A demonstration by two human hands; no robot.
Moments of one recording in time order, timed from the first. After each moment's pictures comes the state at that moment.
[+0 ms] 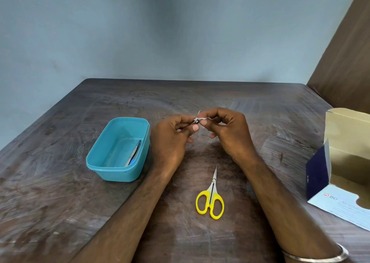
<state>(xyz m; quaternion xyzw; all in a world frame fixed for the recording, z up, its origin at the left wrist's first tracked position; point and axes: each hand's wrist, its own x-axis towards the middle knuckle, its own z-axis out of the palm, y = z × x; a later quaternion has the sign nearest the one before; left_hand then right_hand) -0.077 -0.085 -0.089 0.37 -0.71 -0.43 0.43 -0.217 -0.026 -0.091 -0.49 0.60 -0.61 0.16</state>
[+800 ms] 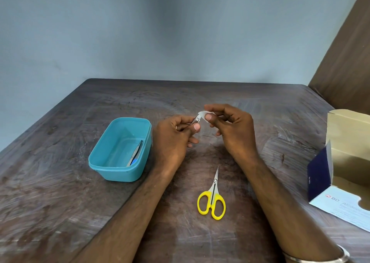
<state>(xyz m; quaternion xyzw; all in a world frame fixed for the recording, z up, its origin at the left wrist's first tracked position) -0.080 -0.090 -0.096 0.36 -0.66 -0.49 0.43 -0.218 -0.027 -0.093 -0.45 0.59 -0.65 0.12</state>
